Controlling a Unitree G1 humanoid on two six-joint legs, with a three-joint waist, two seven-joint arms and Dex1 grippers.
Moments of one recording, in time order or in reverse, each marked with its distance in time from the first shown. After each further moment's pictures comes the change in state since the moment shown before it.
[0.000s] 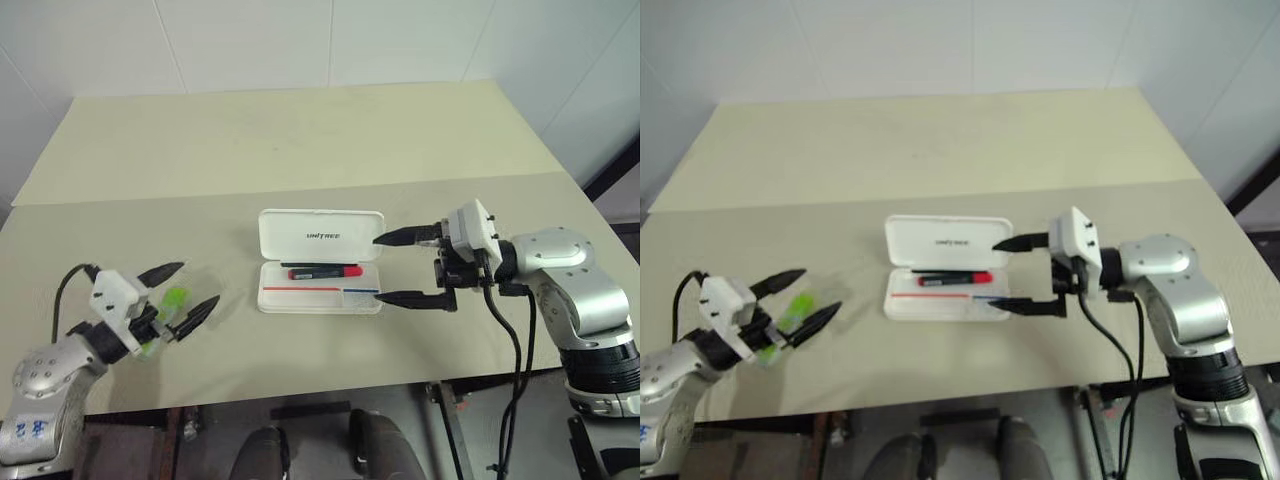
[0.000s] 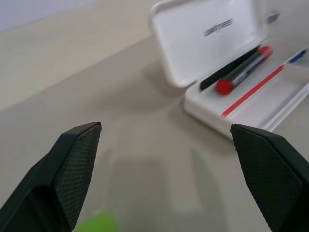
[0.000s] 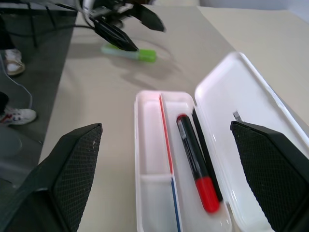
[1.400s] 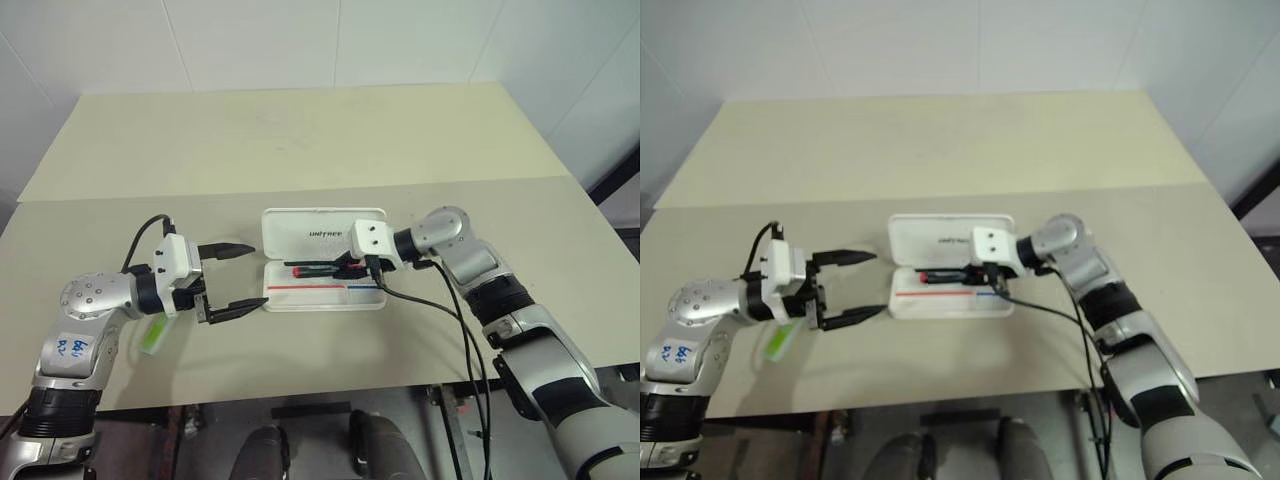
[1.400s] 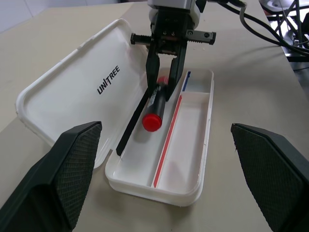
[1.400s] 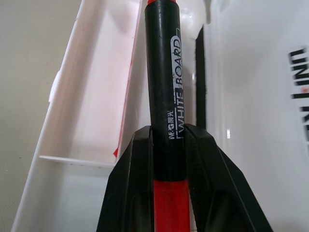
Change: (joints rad) left arm -0.427 0.119 -0.275 0.163 -0.013 -0.017 -0.363; right arm -0.412 0.264 0.388 0.748 -0.492 -0.426 0.003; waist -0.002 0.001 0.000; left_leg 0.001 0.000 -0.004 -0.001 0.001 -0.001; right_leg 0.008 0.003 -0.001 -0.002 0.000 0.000
